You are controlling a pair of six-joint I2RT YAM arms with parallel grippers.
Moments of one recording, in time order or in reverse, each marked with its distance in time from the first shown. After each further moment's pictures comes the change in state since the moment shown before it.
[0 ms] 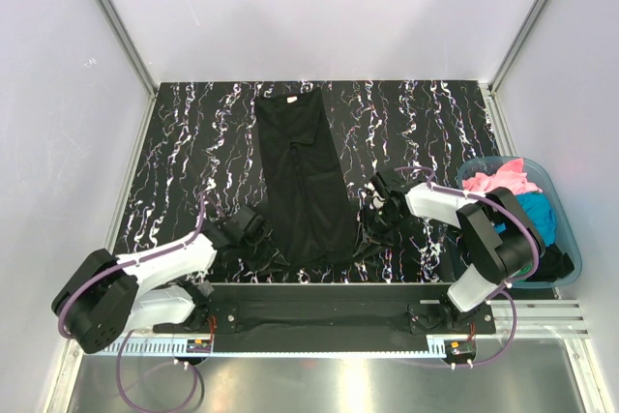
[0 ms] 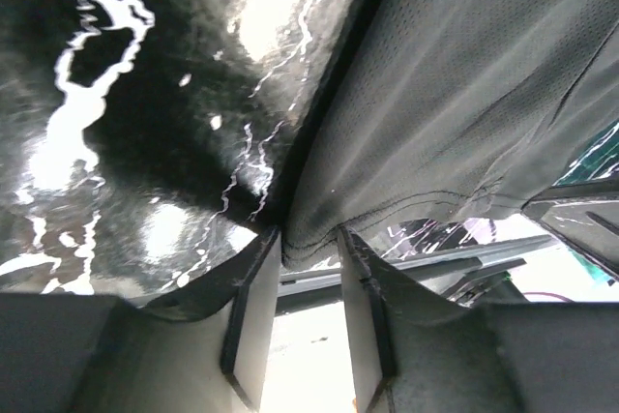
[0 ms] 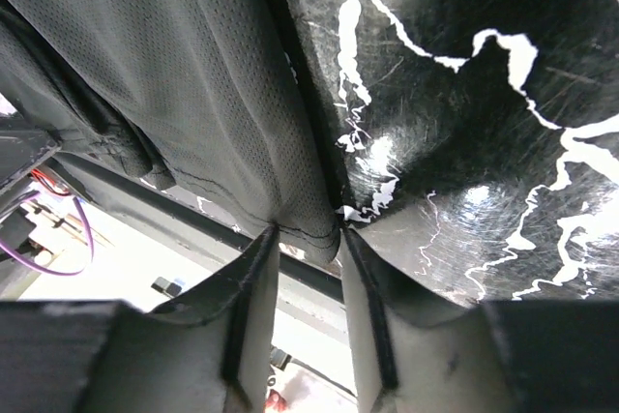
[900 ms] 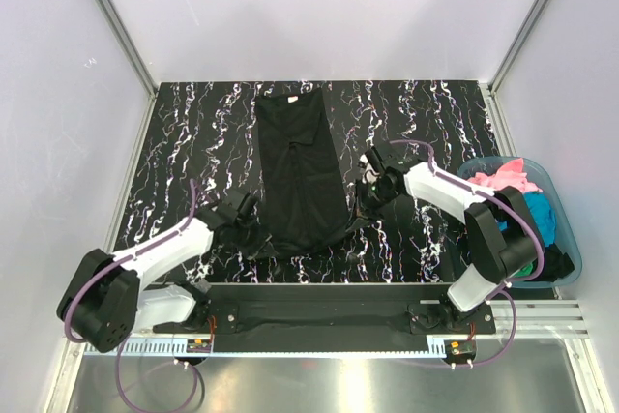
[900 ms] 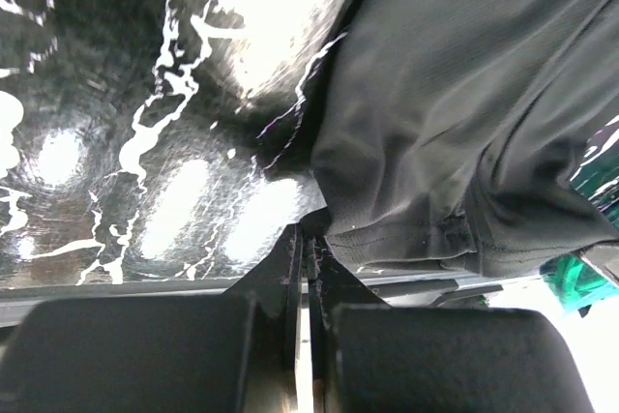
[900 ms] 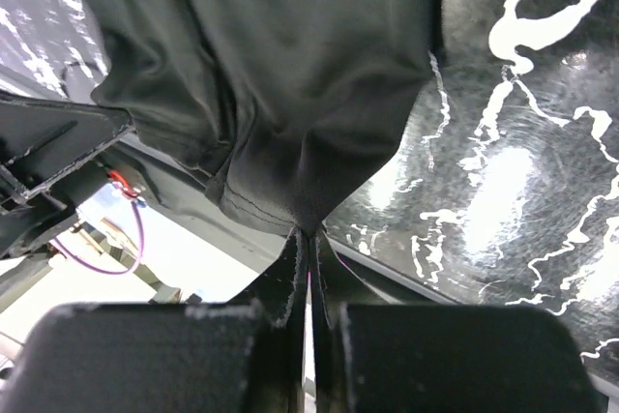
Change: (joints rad) left arm 0.144 0.026 0.124 -0.157 0.014 0.084; right arm 0.000 0.000 0.226 -0.110 -0.003 -0.005
